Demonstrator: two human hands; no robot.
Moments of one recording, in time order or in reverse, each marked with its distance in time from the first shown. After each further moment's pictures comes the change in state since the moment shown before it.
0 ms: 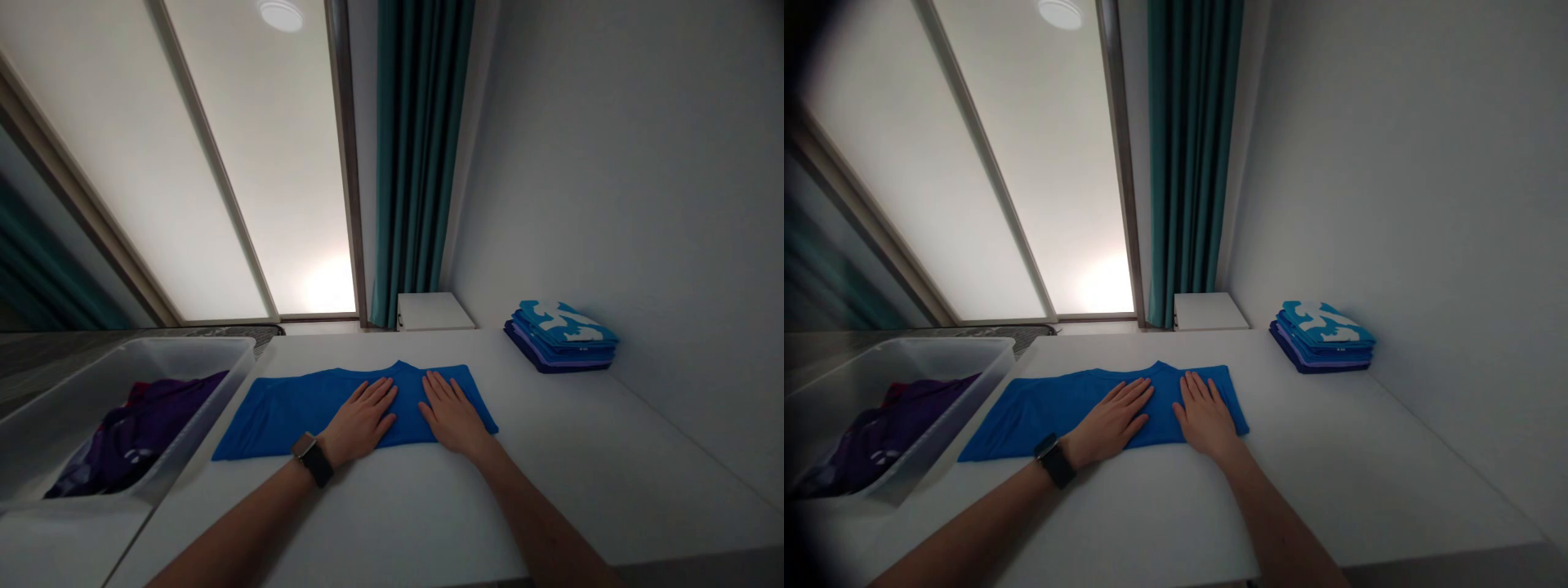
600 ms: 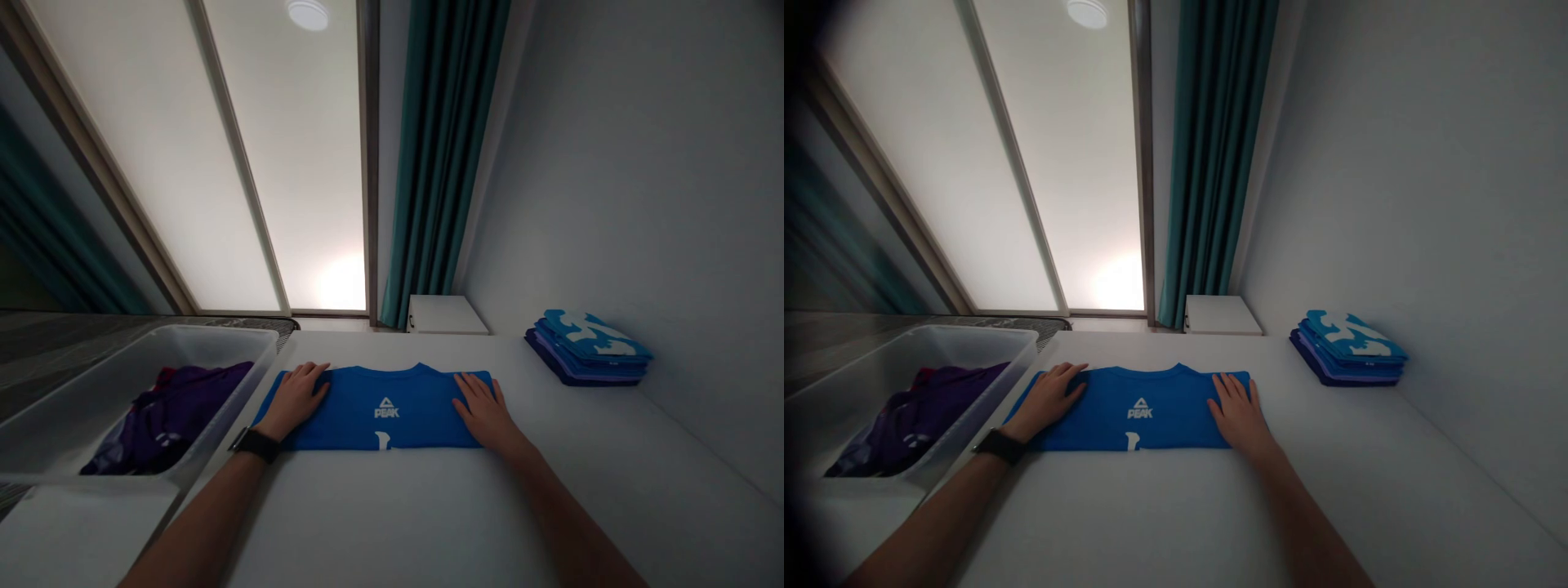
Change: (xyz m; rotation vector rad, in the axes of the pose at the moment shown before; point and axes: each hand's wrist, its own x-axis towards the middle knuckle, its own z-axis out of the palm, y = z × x) left_hand -0.071 -0.118 -0.039 0.092 0.131 -0.503; right_hand 0.008 0.028 0.007 -0.023 0.043 0.137
